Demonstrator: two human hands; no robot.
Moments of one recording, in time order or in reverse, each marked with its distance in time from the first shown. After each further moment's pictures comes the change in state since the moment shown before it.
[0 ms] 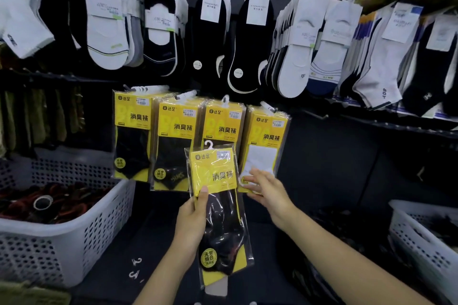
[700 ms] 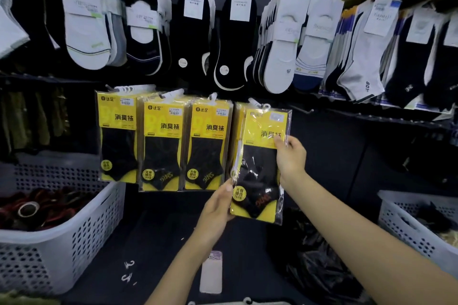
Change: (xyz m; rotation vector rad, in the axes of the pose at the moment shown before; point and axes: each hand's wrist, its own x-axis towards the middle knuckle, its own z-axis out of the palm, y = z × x) left_hand -0.004 0.001 0.045 0.045 -0.397 0.031; right_hand 0.020 -0.057 -0.032 0.055 0.480 -0.253
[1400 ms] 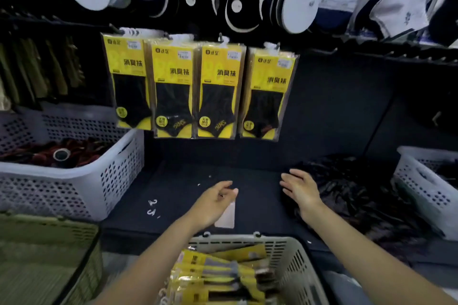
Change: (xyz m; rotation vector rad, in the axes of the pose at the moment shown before) left_hand -0.043 -0.078 -0.031 0.449 -0.061 -0.250; right_hand -0.070 0.137 -0.082 -0.123 -0.189 0.439
